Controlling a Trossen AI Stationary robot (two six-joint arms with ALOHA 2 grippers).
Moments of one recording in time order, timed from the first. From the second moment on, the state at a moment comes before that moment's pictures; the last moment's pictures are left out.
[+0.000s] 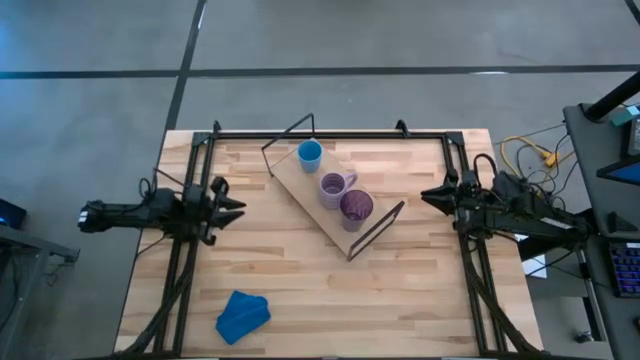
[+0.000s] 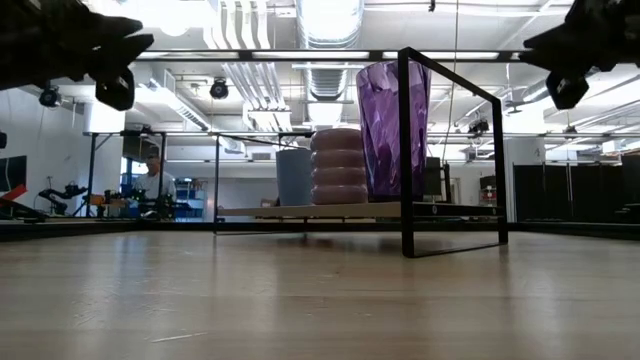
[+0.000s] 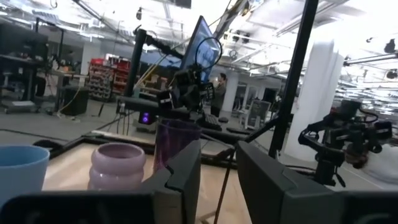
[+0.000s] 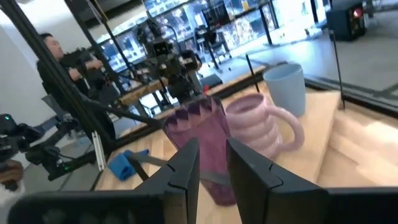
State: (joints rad) left arm -0.05 0.03 0.05 0.19 -0.04 -0.20; right arm -0.18 0.00 0.32 -0.36 -0.08 0.40
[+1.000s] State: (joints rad) left arm -0.05 0.10 0.03 0.07 -0.05 -0.25; right arm -0.18 0.00 0.32 -0.47 -0.08 0.45
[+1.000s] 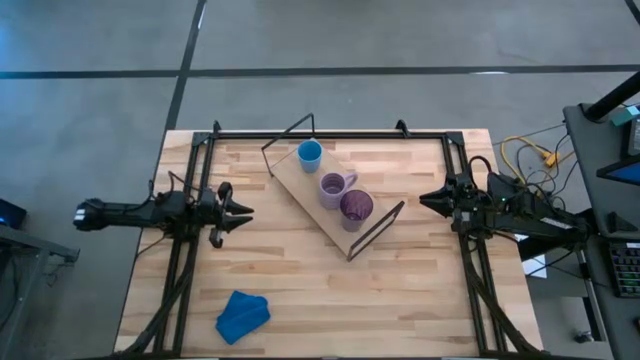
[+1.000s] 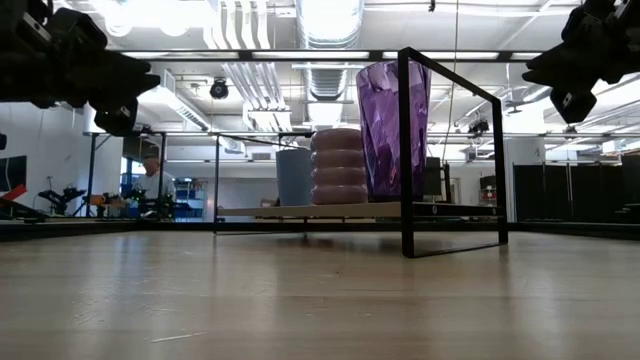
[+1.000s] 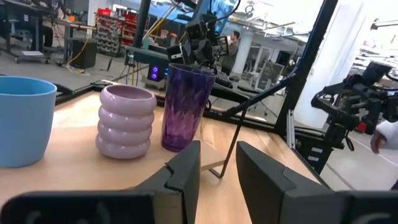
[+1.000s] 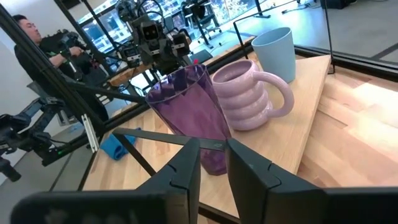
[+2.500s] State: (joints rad) left arm -0.05 0.14 0.03 0.07 -0.05 -0.25; right arm -0.18 0.00 0.20 -0.42 -0.08 0.45
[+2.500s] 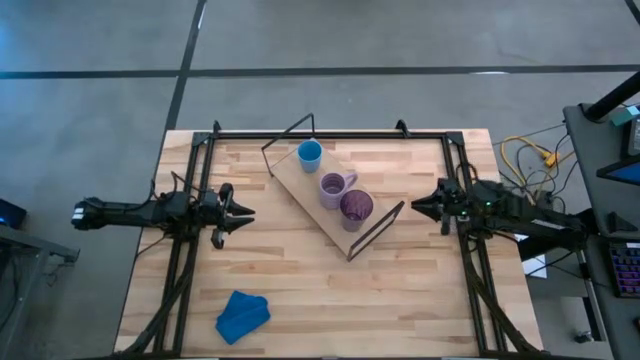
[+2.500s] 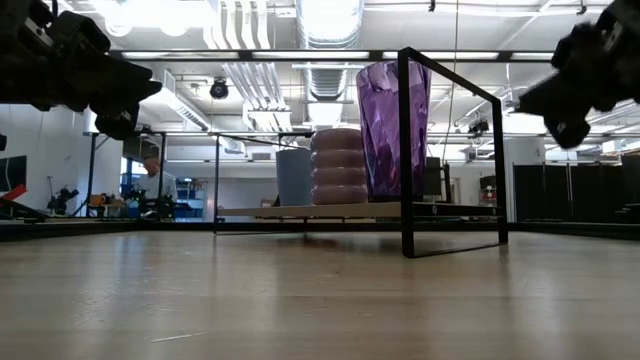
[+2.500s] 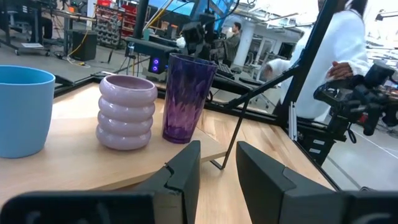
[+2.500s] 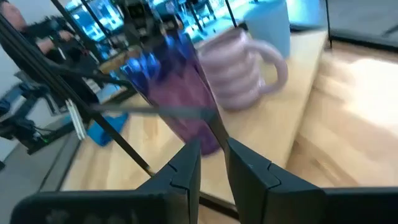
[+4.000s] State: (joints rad) left arm -0.05 0.14 0.03 0.07 -0.05 -0.25; right arm -0.18 0.00 0.20 -0.41 -0.08 0.45
